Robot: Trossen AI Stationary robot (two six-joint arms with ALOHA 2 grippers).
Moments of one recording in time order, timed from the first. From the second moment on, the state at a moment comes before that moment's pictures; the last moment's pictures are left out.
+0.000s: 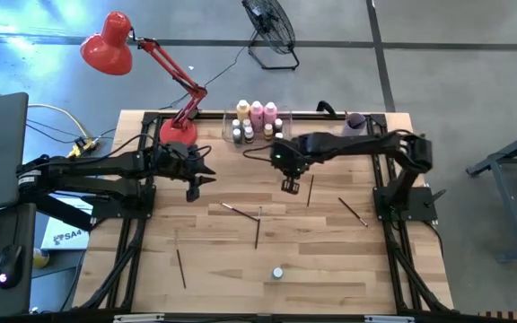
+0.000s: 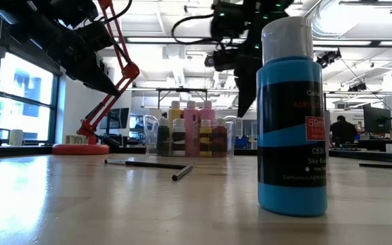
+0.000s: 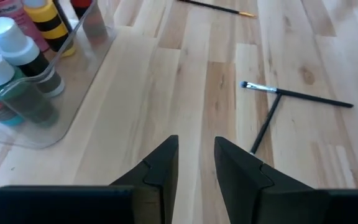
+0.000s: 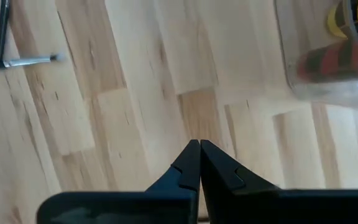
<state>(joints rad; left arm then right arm) 0.26 0.86 0.50 -0.23 0.10 0.07 -0.20 1.77 1.36 -0.85 0.07 0.04</state>
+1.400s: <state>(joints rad) 0.26 0.86 0.50 -0.11 0.13 0.07 0.29 1.08 0.74 0.39 -0.29 0.01</state>
